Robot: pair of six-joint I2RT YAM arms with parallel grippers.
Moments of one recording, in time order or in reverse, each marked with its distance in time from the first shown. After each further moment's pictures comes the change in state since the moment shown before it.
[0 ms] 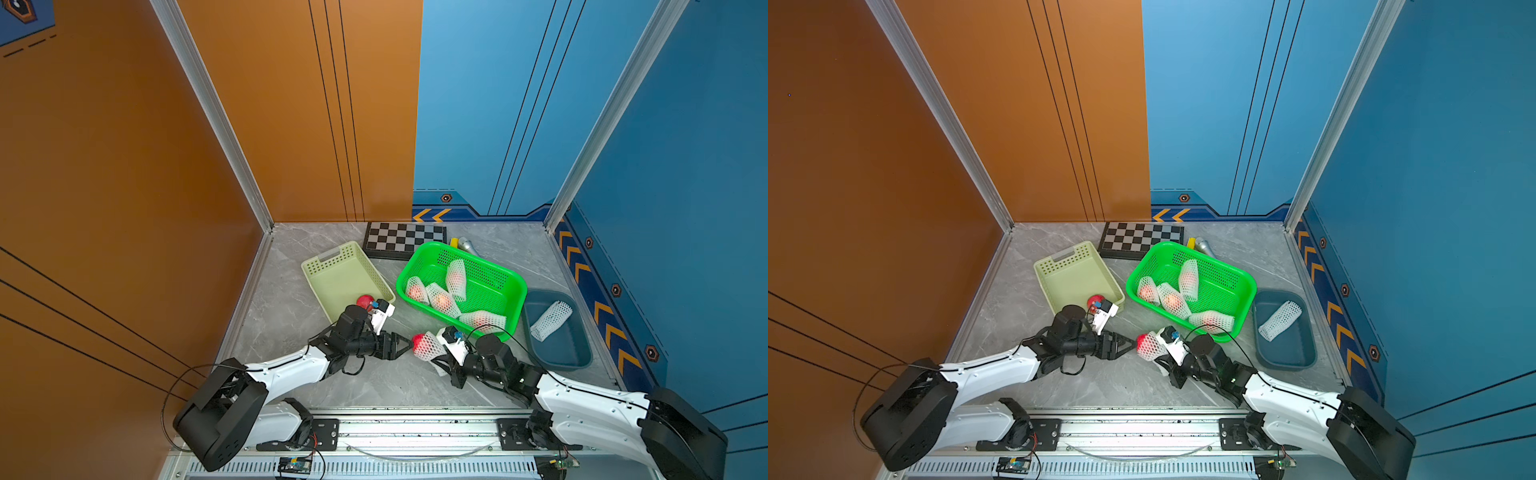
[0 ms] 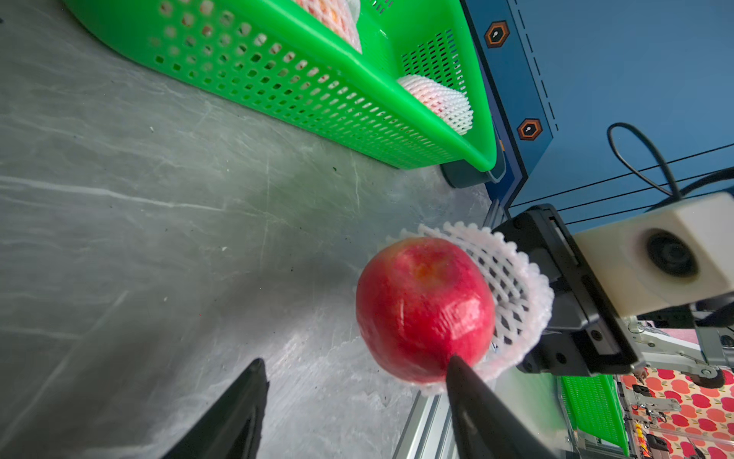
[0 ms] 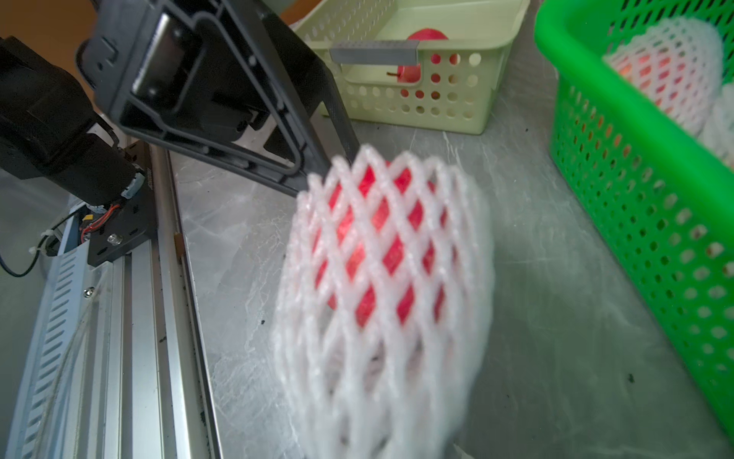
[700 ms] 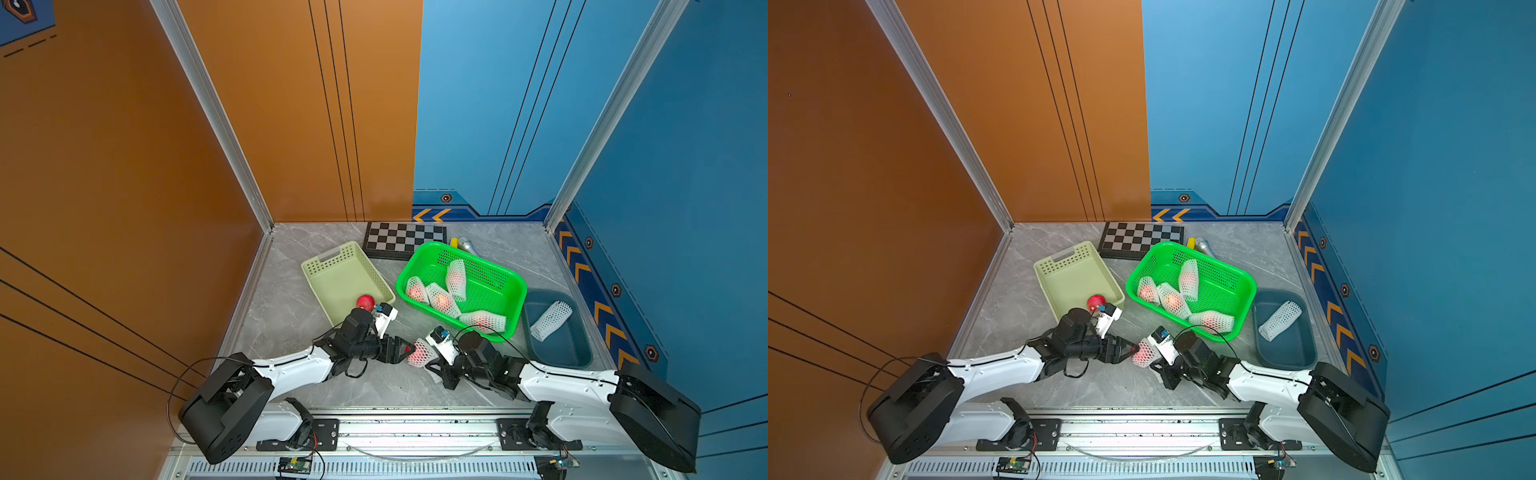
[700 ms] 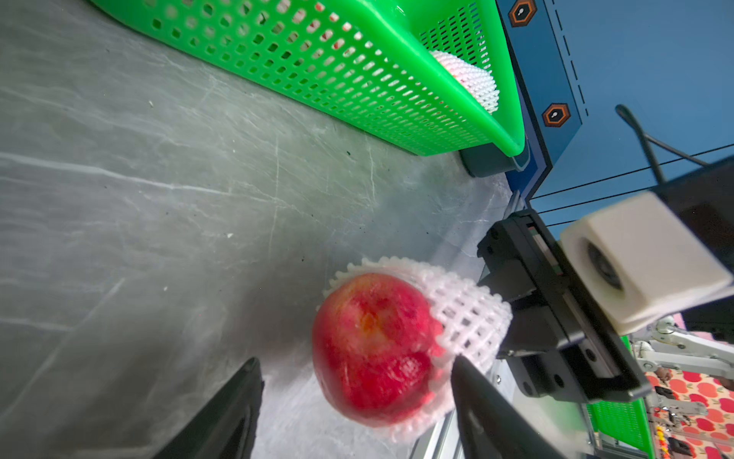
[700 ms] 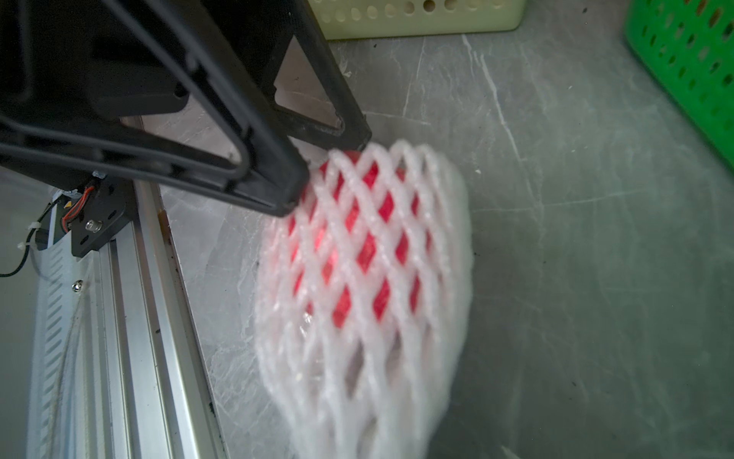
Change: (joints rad) left arm -0.046 0.021 -0.002 0.004 -0.047 0.008; right arm 0.037 0.177 0.091 -0.060 -0.010 0.084
